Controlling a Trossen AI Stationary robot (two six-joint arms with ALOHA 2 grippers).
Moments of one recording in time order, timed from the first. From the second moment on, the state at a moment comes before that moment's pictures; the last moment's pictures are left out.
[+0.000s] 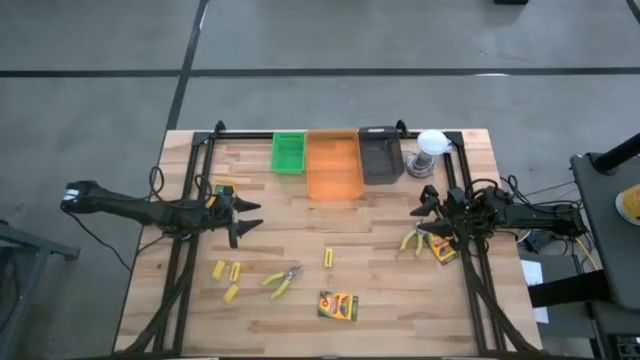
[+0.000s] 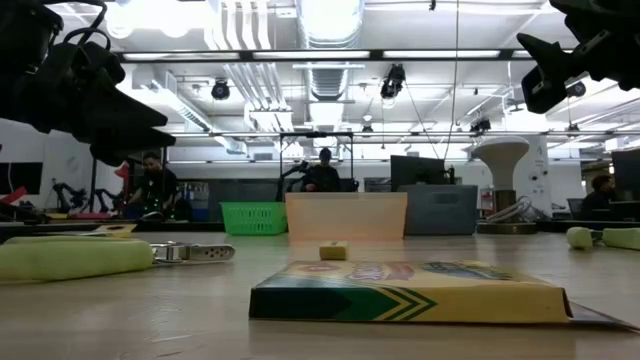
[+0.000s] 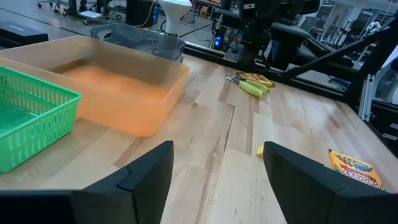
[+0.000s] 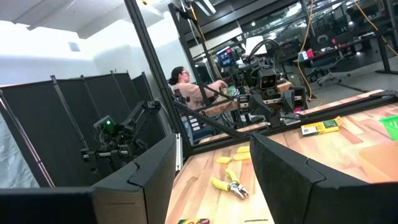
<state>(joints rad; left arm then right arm) -0.16 0.41 0.01 0.18 -0.36 -0.32 -0.02 0.04 0.01 0.26 -0.24 0.45</state>
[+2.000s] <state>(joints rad) -0.16 0.41 0.15 -0.21 -0.31 -0.63 -0.02 0.04 0.01 0.26 -0.24 0.45</state>
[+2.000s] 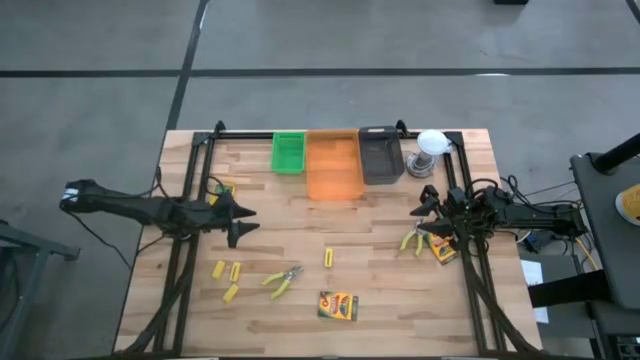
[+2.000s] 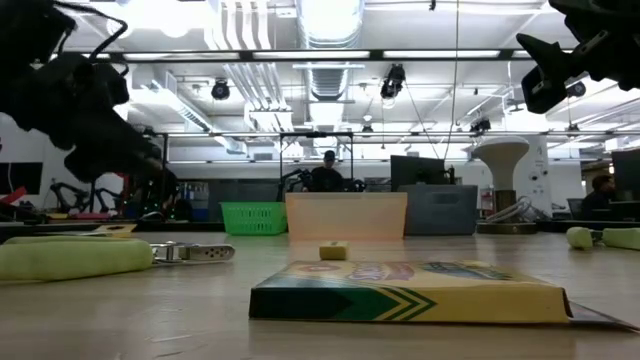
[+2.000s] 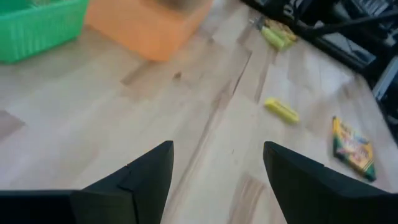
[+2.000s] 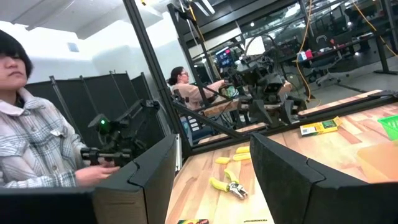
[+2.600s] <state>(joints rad) -0.16 0.51 0.52 -0.63 -0.29 -0.90 -0.02 0.04 0.01 0.26 -0.24 0.45</state>
